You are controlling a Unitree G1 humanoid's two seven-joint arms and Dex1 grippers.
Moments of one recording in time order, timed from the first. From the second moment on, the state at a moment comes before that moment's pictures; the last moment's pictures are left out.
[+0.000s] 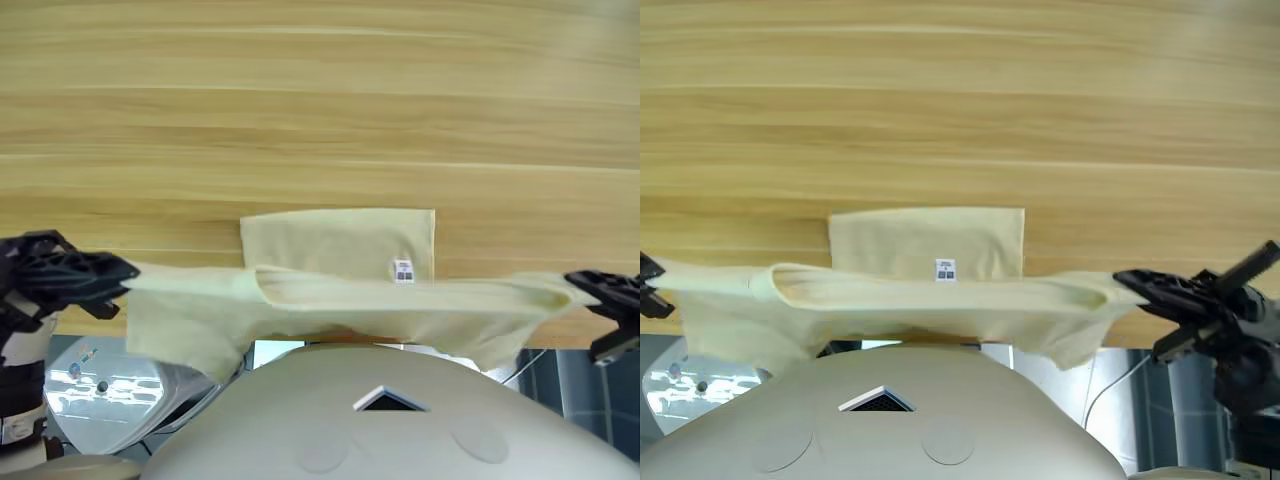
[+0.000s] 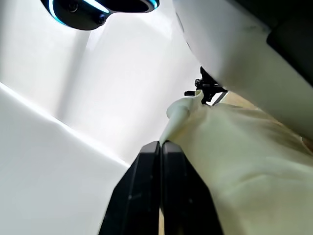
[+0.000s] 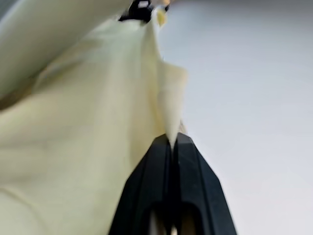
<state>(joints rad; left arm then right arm) 0.29 0.89 0.25 -0.20 -1.10 -0.90 -1.60 0.55 -0.85 -0.30 -0.12 0.83 -1.14 1.40</state>
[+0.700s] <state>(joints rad) -1.23 0.68 0.00 1.02 -0.14 -0.82 -0.41 -1.05 -0.77 0.01 0.80 -0.31 -0.62 0.09</state>
